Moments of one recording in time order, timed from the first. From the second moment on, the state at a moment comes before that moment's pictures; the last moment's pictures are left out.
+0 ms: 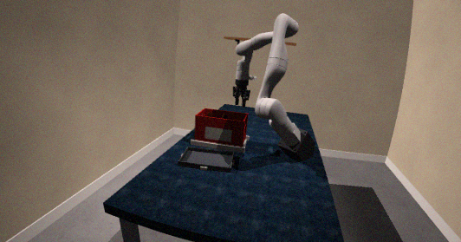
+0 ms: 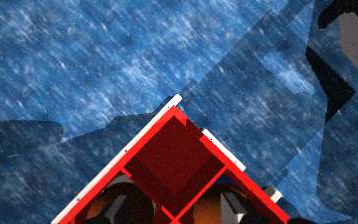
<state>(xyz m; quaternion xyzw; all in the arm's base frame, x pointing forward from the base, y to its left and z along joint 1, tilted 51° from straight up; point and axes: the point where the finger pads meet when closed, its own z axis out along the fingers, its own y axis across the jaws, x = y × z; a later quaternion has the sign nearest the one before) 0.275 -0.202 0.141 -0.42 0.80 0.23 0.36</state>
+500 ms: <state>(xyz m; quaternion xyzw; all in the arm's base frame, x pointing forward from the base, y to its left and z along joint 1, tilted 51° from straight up) 0.274 -0.205 0.142 -0.42 0.80 0.23 0.36</state>
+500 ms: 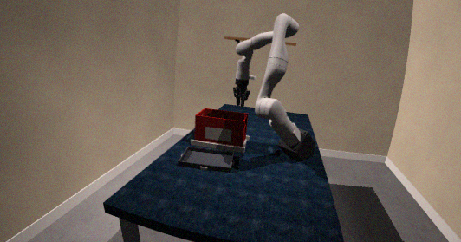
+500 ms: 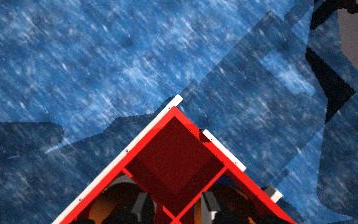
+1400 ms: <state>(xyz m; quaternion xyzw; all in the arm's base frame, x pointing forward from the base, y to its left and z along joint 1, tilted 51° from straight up) 0.274 -0.200 0.147 -0.41 0.80 0.23 0.36</state>
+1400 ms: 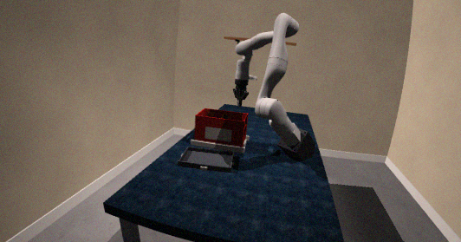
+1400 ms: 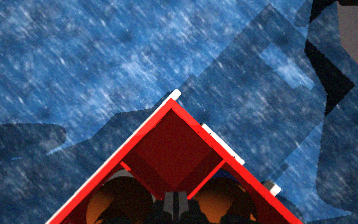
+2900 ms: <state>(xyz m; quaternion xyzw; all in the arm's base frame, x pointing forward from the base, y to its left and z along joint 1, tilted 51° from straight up) 0.249 -0.141 0.195 -0.42 0.80 0.23 0.36</state>
